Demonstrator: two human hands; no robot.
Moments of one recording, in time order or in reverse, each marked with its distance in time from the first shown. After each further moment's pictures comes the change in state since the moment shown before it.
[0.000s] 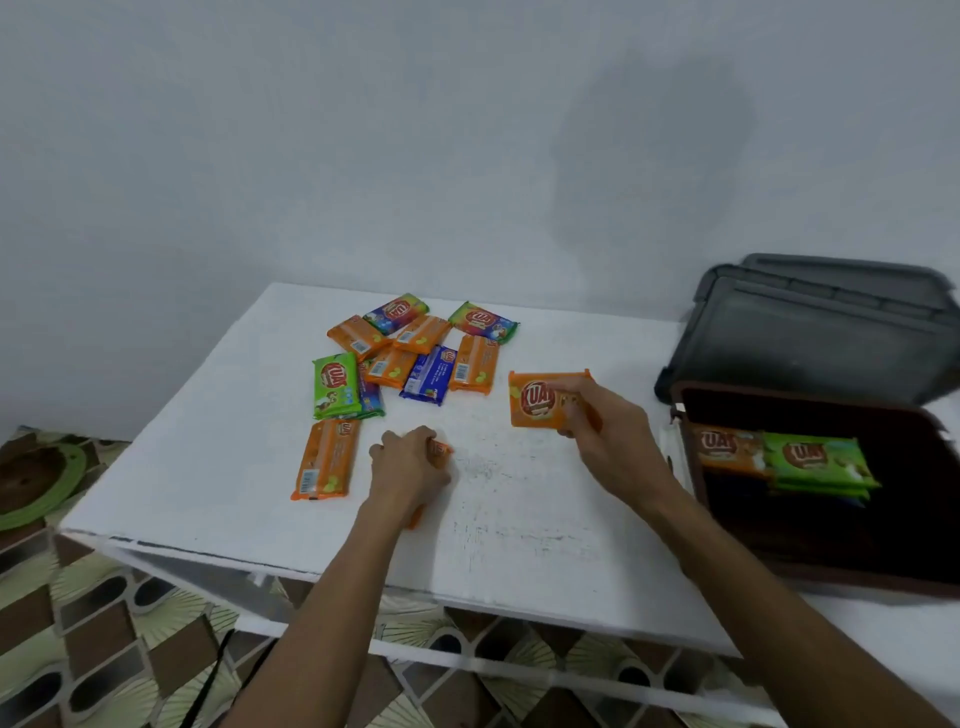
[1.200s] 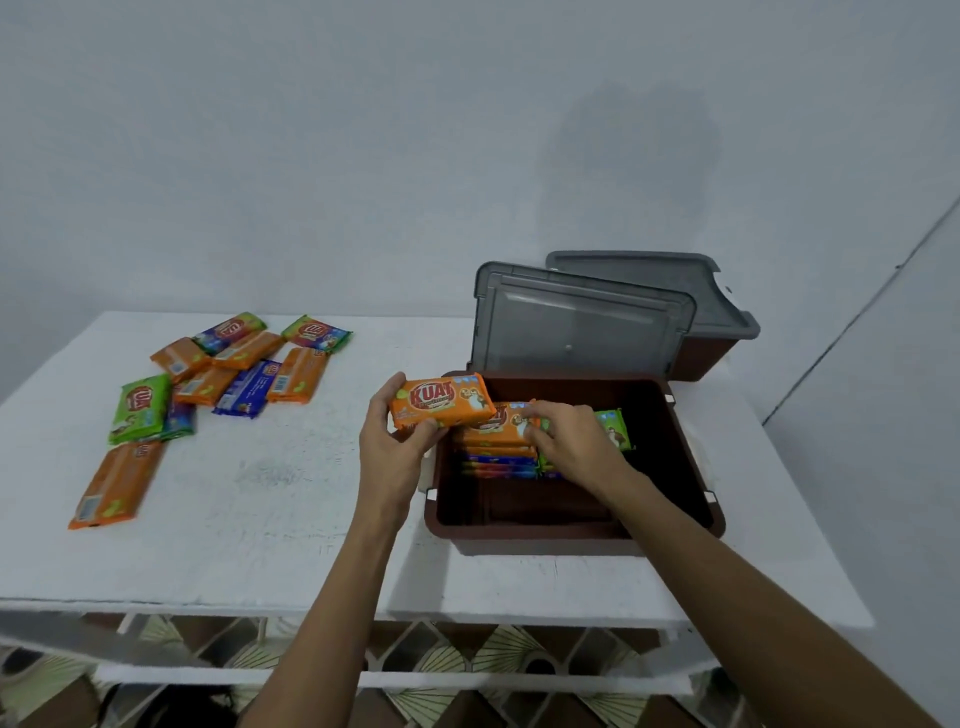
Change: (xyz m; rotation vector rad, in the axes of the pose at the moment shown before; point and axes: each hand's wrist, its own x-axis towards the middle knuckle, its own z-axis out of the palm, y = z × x) left_hand -0.111 0.245 0.082 -1.218 0.219 0.302; right_hand -0.058 0.143 -0.179 -0.308 -0.145 0.209
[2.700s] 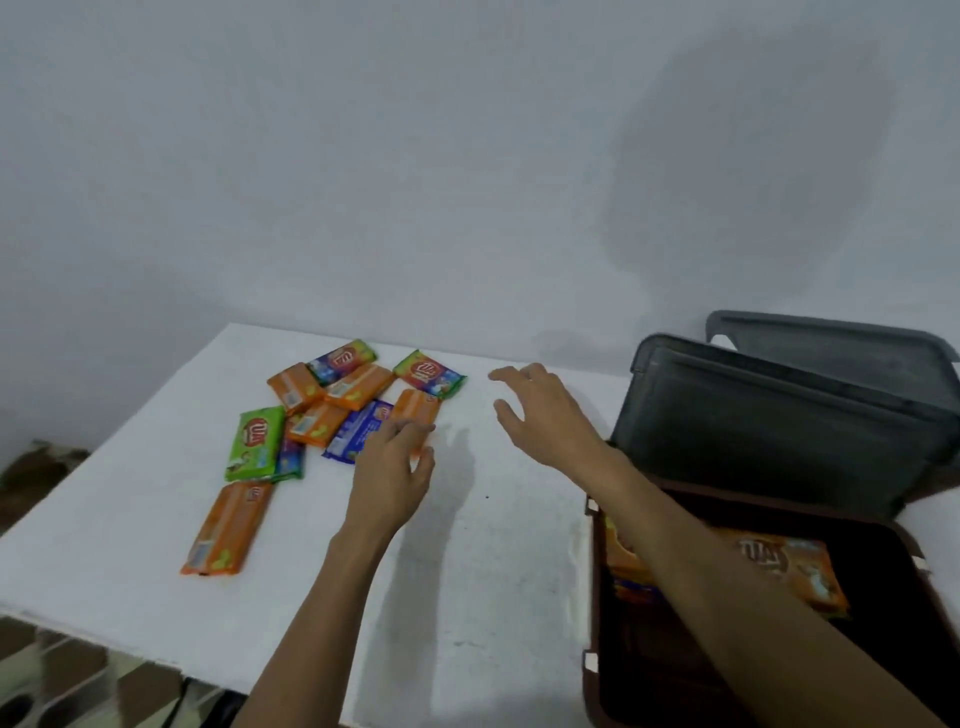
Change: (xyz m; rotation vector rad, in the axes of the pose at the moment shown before) left_hand 0.145 -0.028 -0.137 1.052 -0.012 0.243; right_hand 0.174 -0.132 0.070 0.016 -0.042 -0.288
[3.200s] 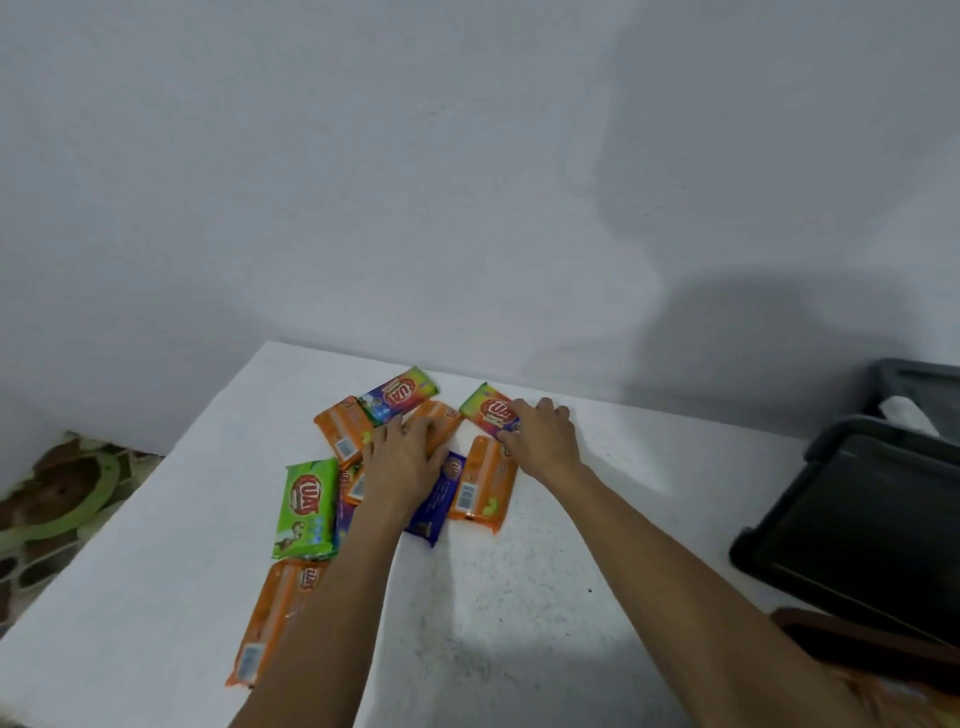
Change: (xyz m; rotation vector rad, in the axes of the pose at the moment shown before) left_hand 0.131 -0.130 0.003 0.320 -0.190 -0.241; right_hand 0.160 -0.015 0.139 -0.107 -0.188 0.333
